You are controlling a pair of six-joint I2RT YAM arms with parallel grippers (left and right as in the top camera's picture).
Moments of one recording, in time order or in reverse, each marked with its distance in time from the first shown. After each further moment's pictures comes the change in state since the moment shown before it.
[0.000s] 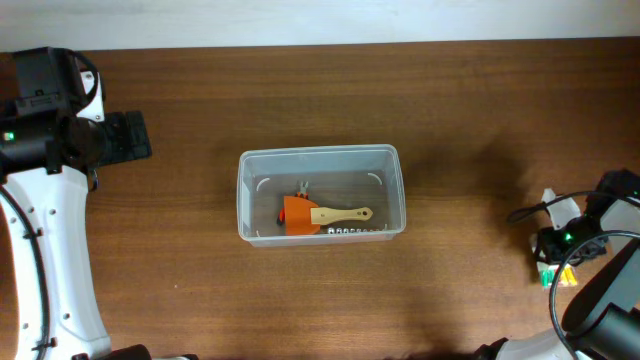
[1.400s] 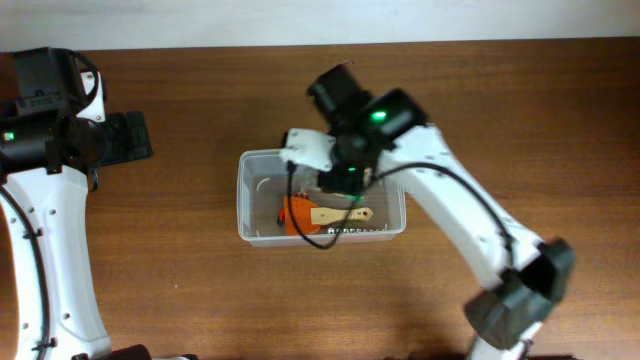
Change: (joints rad) left arm 0.000 0.000 0.000 -0.006 0.011 0.004; right arm 1.271 0.174 0.879 -0.450 -0.148 -0.023
